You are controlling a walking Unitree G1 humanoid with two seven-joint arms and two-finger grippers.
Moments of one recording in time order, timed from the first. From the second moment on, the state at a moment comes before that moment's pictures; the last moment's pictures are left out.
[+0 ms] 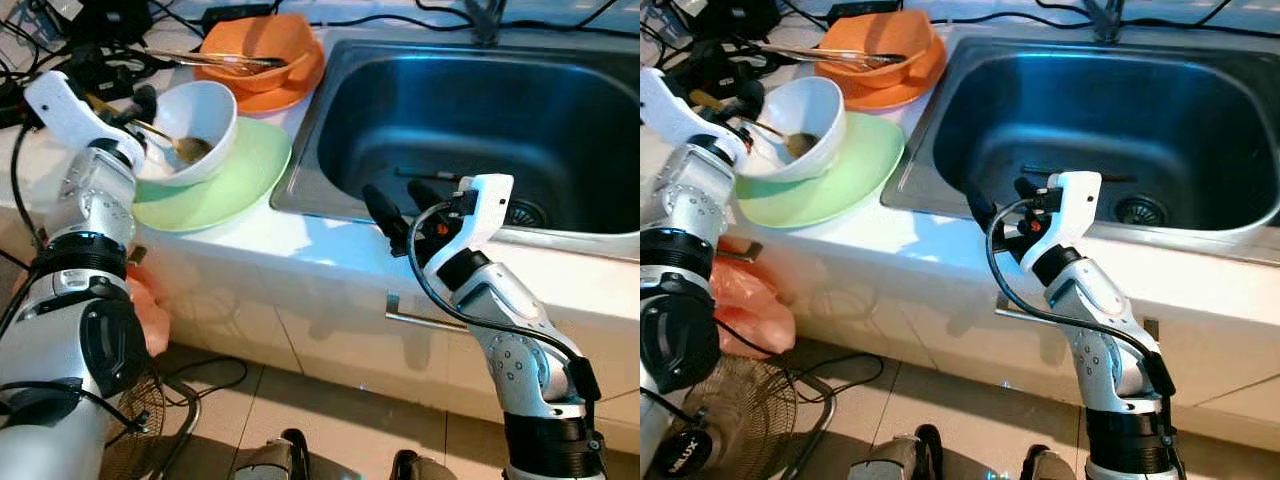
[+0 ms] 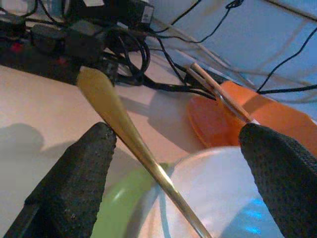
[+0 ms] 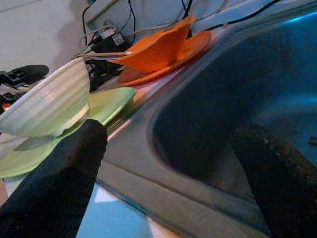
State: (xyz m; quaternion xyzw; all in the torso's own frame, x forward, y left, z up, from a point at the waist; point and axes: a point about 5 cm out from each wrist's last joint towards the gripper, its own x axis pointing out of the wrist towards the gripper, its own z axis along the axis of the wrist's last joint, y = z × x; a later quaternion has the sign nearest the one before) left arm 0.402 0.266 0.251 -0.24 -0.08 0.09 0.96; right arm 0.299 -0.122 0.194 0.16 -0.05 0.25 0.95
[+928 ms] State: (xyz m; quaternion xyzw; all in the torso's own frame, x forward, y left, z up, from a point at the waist) left arm 0.404 0.261 0.226 -0.28 0.00 0.07 0.96; right arm 0.300 -0.121 0.194 0.16 -0.04 0.25 0.95
